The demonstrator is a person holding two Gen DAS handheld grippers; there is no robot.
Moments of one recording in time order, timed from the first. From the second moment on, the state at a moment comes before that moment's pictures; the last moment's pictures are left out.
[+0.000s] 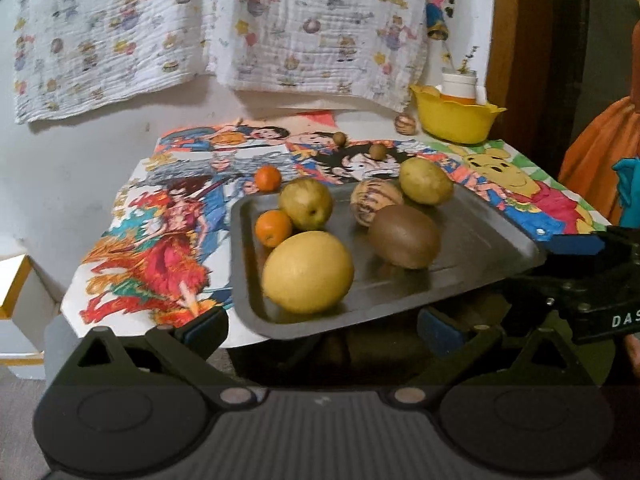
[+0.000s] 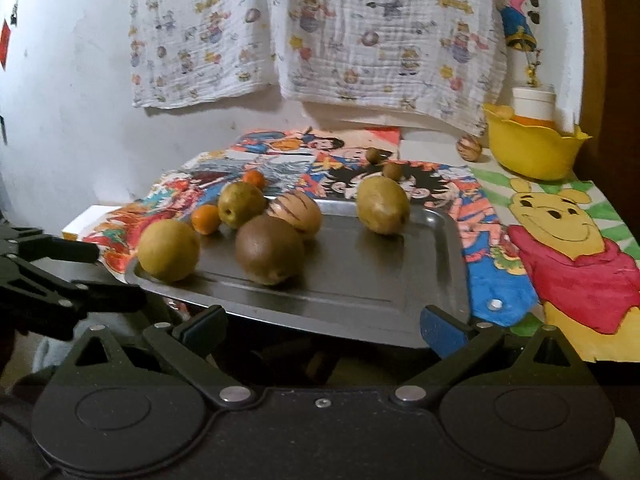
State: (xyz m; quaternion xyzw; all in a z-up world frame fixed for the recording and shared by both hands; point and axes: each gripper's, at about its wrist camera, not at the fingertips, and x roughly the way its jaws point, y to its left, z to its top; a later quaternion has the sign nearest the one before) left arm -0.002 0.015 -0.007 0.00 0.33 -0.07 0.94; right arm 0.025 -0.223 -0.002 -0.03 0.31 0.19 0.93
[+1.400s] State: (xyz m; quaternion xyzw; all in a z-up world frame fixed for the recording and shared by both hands) left arm 0.131 0.085 0.018 -0.04 0.32 -0.02 0.95; right arm 0.165 -0.208 0.021 -0.01 0.30 0.17 0.94
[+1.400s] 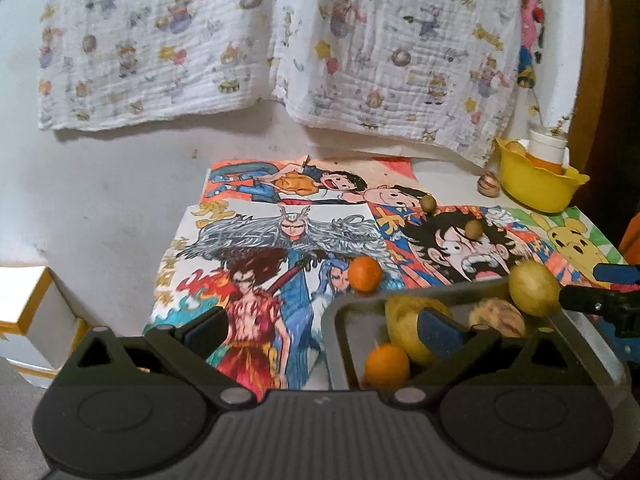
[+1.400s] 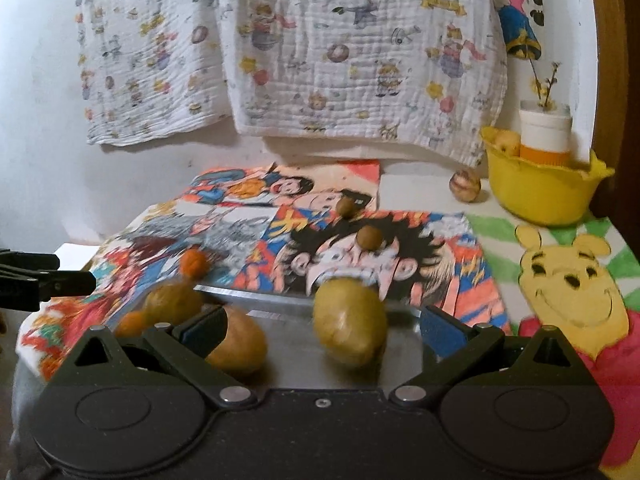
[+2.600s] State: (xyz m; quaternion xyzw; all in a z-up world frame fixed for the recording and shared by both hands) left arm 0.255 0.066 -0.036 -0.04 0.41 -0.09 0.91; right arm 0.322 -0.173 -0.018 -0.07 0.36 0.23 0.90
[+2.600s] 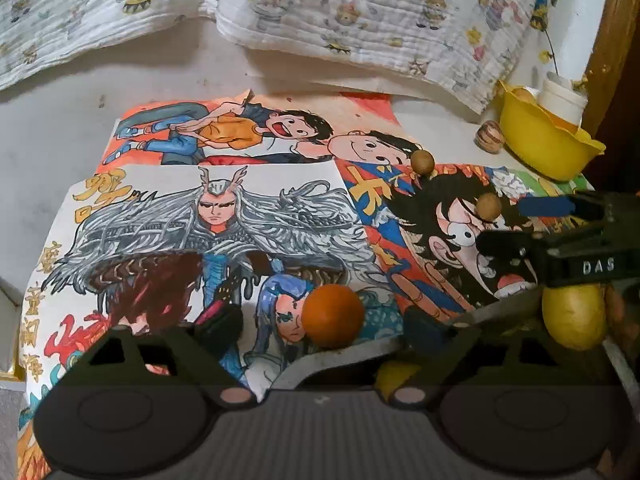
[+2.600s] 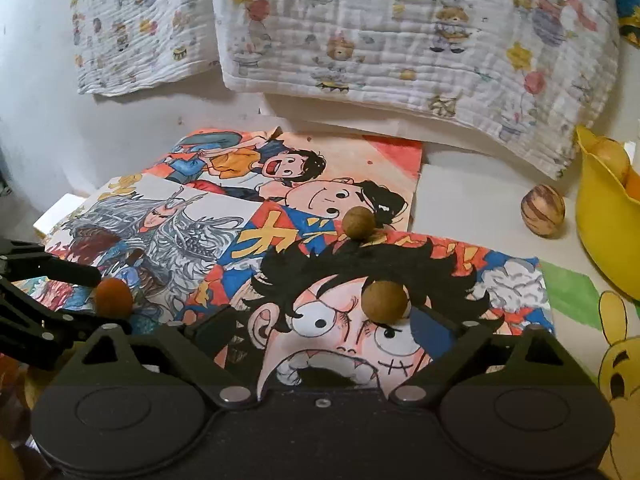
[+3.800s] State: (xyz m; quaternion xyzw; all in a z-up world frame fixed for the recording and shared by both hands) left arm 0.272 0.044 -0.038 -0.03 0.41 -0.09 0.91; right arm 0.350 -0.176 -0.034 -0.08 0.38 0.26 0.88
